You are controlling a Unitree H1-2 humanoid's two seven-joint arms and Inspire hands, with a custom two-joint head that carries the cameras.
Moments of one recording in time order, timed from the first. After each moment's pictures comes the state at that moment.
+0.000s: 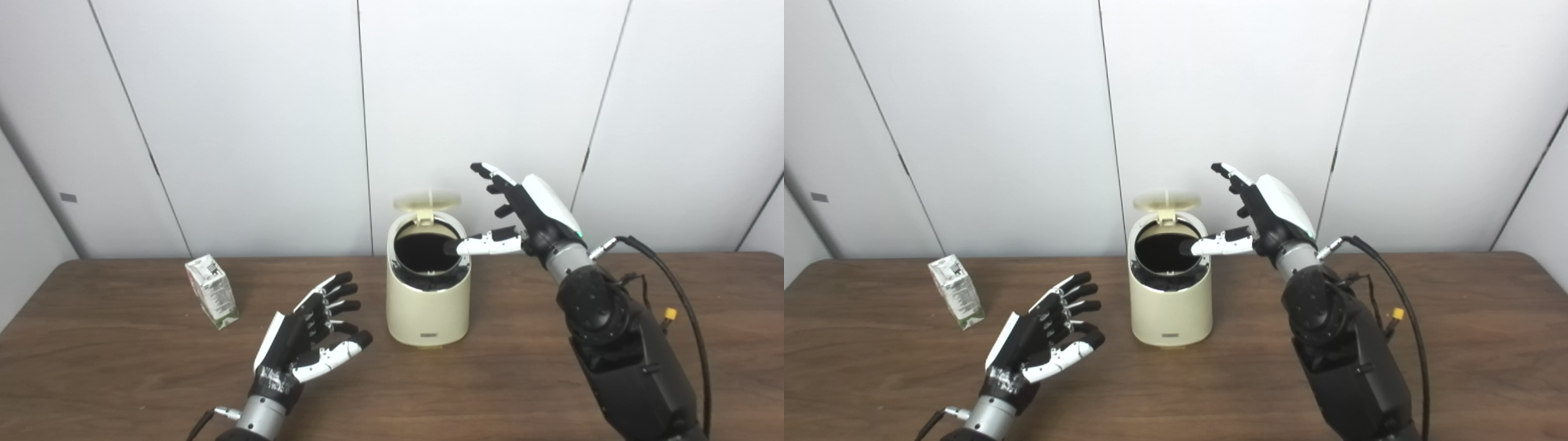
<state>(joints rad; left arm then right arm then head) -0.20 0.08 -0.03 0.02 -0.05 -0.08 -0.16 -0.63 -0.20 0.16 -0.08 -0.57 0.44 0.22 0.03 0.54</state>
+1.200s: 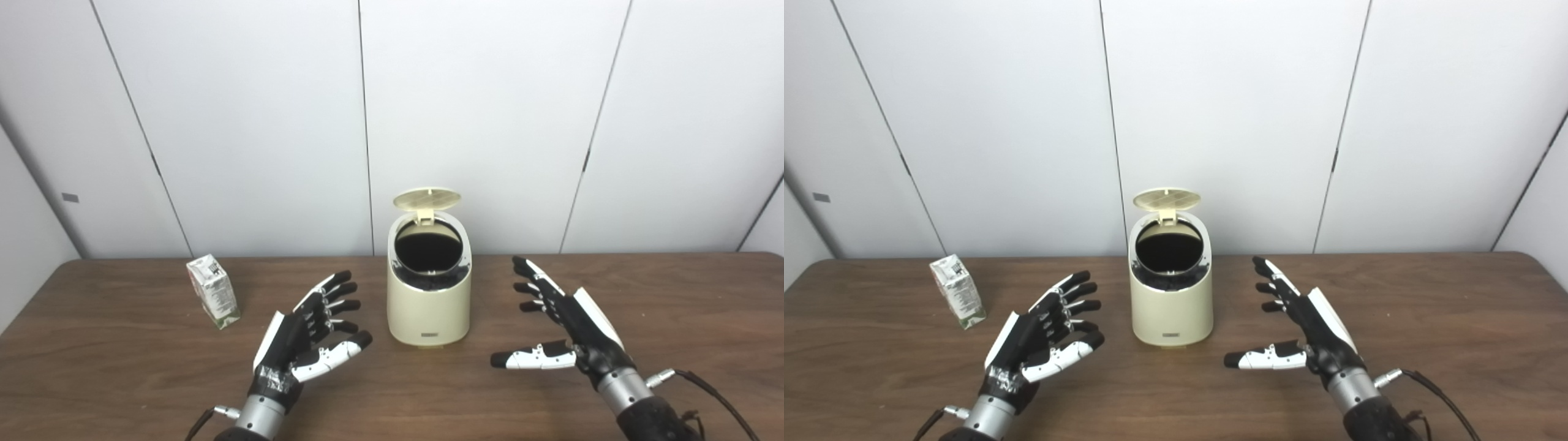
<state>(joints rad) -0.20 0.09 -0.03 0.02 -0.06 -0.08 -0.17 -0.25 -0.24 0.06 -0.09 -0.27 0.09 0.15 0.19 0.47</state>
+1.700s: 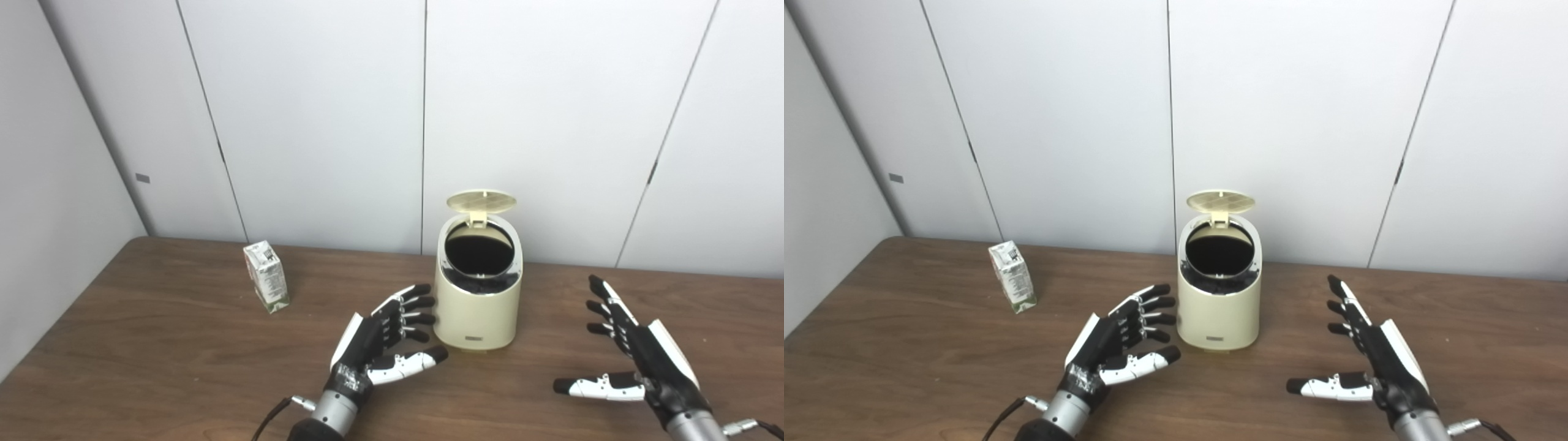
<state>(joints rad) -0.20 0.02 -0.06 0.11 0.00 -0.14 -0.14 -0.21 -0.25 0.03 -0.07 -0.24 0.07 0.15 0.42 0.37</state>
